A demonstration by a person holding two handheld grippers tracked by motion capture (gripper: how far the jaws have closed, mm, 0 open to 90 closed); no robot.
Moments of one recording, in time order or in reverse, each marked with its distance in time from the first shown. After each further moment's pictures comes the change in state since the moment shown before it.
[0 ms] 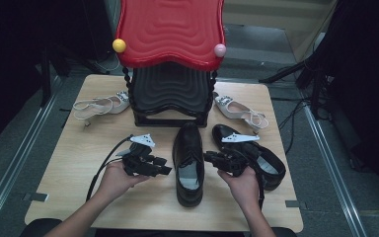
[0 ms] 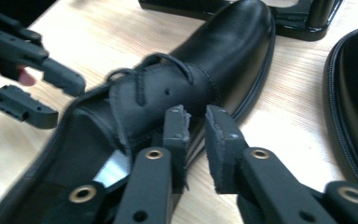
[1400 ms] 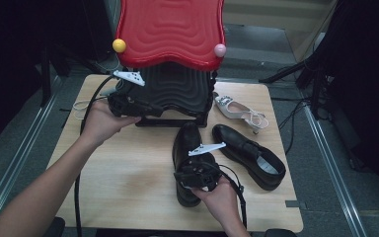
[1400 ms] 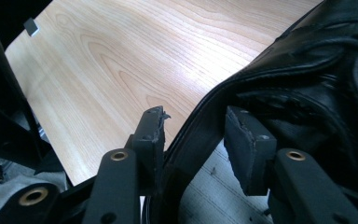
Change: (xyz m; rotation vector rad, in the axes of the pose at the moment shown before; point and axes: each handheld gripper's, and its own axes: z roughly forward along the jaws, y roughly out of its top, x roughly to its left) left arm 0.012 0.138 -0.096 -0.056 0.083 0.168; right arm 0.081 -0.003 0.028 0.169 0.078 -0.096
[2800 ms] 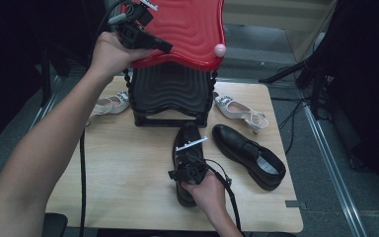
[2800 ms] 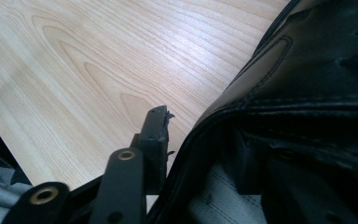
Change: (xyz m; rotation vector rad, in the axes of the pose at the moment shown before) left arm 0.038 0.130 -0.034 -0.045 0.154 0.017; right arm -0.003 0.016 0.040 0.143 -0.072 0.072
